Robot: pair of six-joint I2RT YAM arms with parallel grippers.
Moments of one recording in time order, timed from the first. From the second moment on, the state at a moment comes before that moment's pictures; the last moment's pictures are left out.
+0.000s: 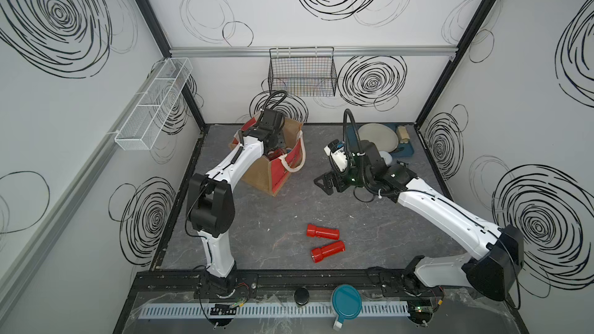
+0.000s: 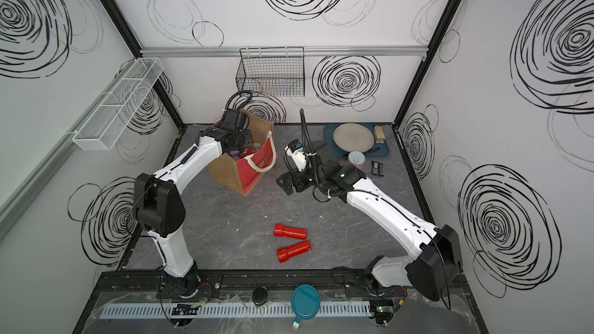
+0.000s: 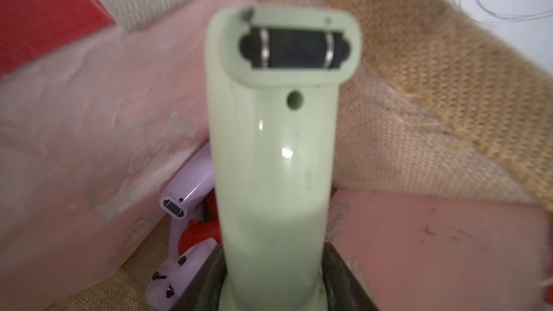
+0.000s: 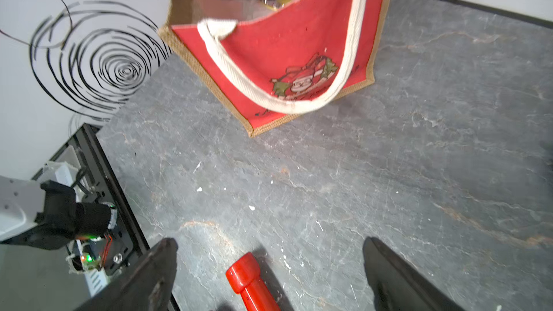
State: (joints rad) left arm -0.31 1.88 1.66 -0.66 -0.22 -0.48; right arm 0.73 1.34 1.19 -0.56 -0.24 0.12
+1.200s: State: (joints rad) left arm -0.37 1.48 1.51 -0.60 -0.18 -0.49; right arm 0.94 1.58 1.03 -0.68 -0.24 0.03
